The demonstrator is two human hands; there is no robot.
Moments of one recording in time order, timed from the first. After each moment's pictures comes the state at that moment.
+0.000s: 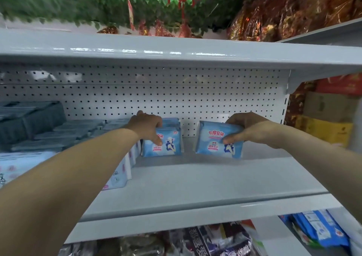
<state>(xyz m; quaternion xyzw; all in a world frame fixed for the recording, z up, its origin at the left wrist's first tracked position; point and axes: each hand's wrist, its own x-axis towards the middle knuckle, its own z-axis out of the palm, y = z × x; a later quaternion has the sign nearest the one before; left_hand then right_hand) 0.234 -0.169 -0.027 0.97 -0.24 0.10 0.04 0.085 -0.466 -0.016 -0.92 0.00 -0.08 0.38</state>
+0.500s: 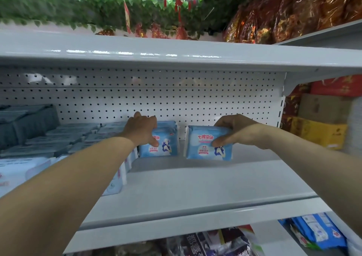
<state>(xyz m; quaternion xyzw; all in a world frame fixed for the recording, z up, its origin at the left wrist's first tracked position) 0.244 -0.171 -0.038 0.96 -0.23 0.16 0.04 0.095 -0.449 -0.015 -0.93 -0.01 -0.08 0.37</state>
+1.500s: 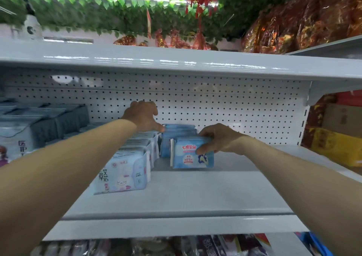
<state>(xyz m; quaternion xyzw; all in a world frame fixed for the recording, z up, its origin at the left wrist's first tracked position) 0.203 -0.111 0.014 0.97 -0.15 0.17 0.12 0.151 -0.374 -0.029 -0.94 -0.07 -0.02 0.34</state>
